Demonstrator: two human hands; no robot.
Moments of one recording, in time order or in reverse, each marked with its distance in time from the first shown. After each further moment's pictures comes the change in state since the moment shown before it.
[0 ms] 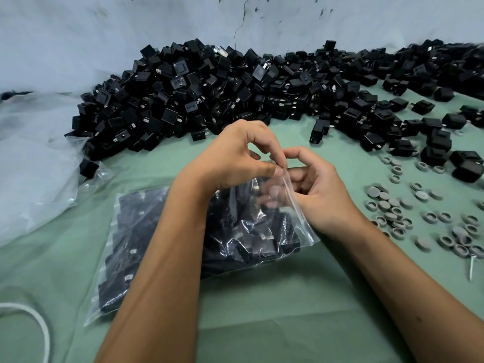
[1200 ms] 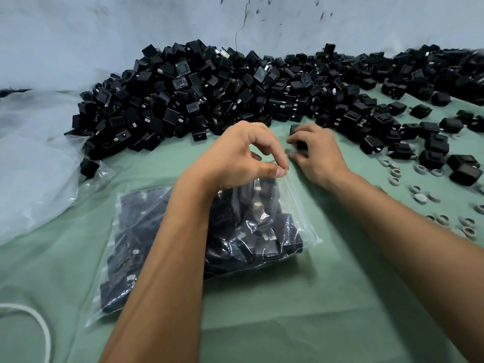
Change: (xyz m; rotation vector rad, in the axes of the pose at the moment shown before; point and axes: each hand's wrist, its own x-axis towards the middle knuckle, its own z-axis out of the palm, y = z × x) left_hand -0.001 -0.003 0.000 -0.053 0.015 0.003; right_hand 0.090 0.024 -0.054 -1.107 0.180 0.016
